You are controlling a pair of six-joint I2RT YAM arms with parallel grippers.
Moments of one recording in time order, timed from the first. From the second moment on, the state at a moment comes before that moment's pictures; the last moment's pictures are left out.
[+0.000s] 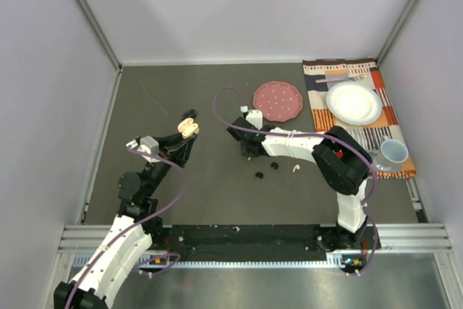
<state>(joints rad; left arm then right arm) -0.31 0.45 0.17 0.69 0.32 -0.26 0.89 1.93 1.26 -0.42 0.43 0.75</state>
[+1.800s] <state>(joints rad) -0.35 0.78 0.33 0.78 0.74 -0.39 1.24 1.09 0.77 0.58 0.68 -0.07</state>
